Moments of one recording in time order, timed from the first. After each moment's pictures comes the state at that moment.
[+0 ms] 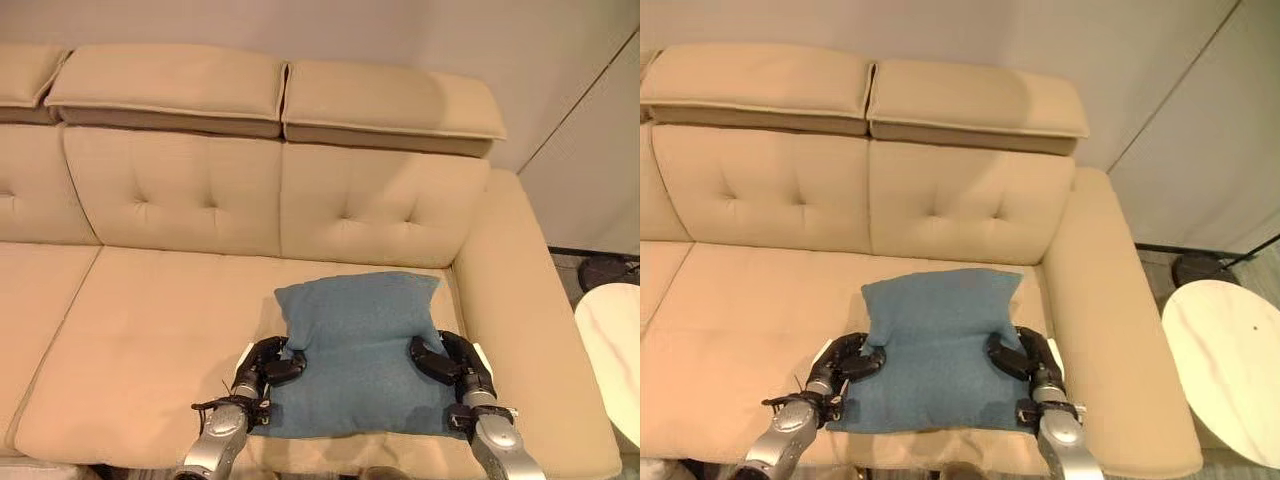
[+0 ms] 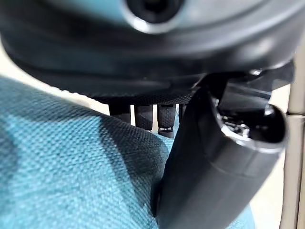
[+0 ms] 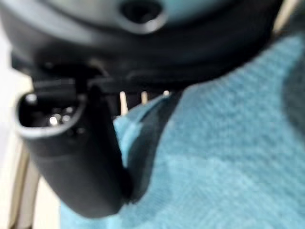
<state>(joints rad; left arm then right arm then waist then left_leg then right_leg) -0.01 0.31 -0.33 0.48 -0.40 -0.08 0.06 0.11 -0.33 0.12 0.30 0.30 -0.08 -0.13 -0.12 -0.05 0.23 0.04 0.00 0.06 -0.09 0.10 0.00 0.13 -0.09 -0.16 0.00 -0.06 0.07</state>
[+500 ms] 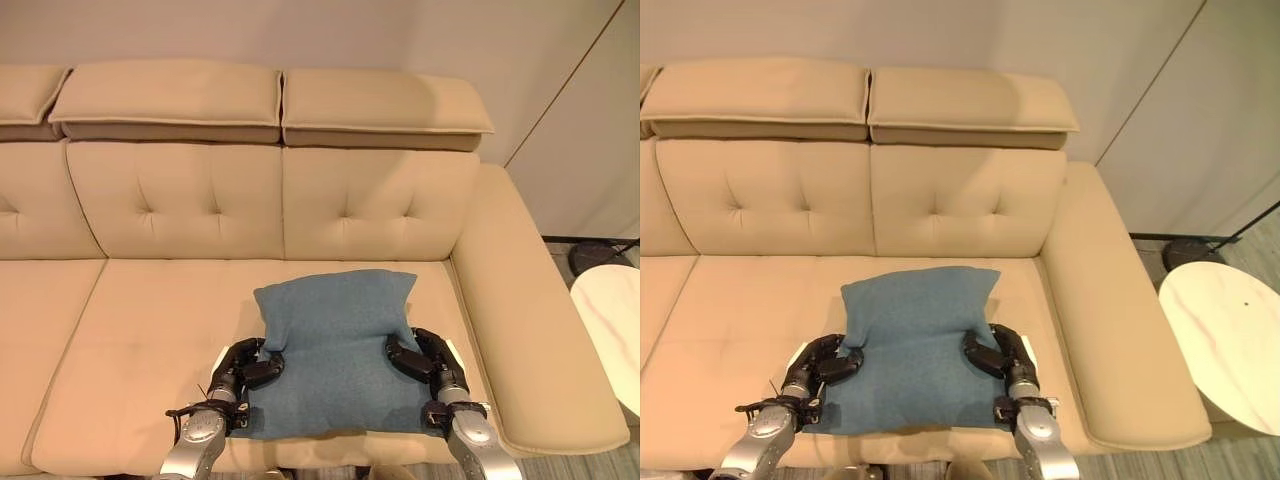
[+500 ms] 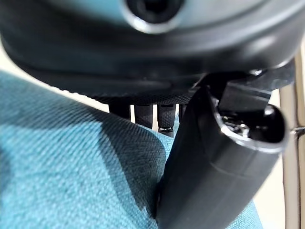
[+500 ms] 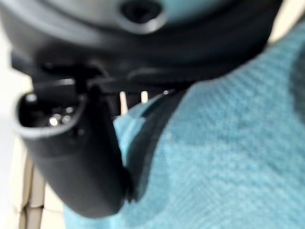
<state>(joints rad) 0.06 0.33 -0.27 0.45 -0.41 -0.08 0.08 0.09 -0.29 0.18 0.31 0.28 -0.07 -0.14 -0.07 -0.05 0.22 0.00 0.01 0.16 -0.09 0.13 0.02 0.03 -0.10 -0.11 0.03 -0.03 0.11</state>
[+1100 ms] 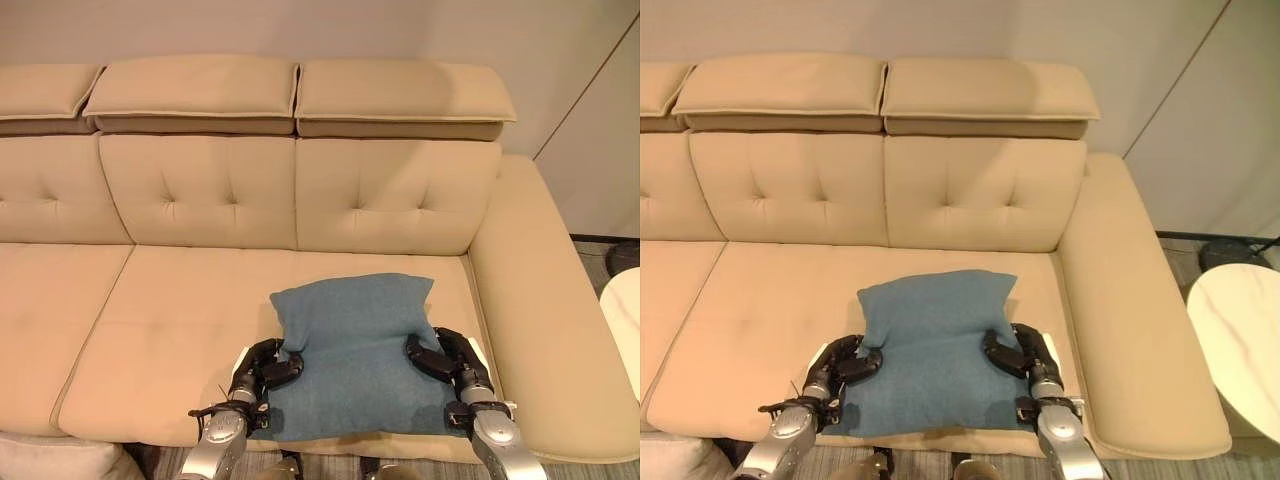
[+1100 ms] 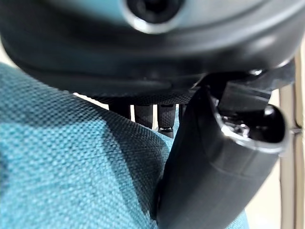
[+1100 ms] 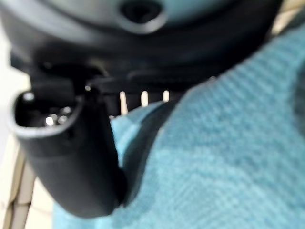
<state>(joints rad) -0.02 0.30 -0.33 0.41 -0.40 -0.08 0.12 0.07 -0.37 0.14 0.31 0.23 -0.07 -0.18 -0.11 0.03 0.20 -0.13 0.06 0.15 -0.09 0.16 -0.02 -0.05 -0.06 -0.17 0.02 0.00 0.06</state>
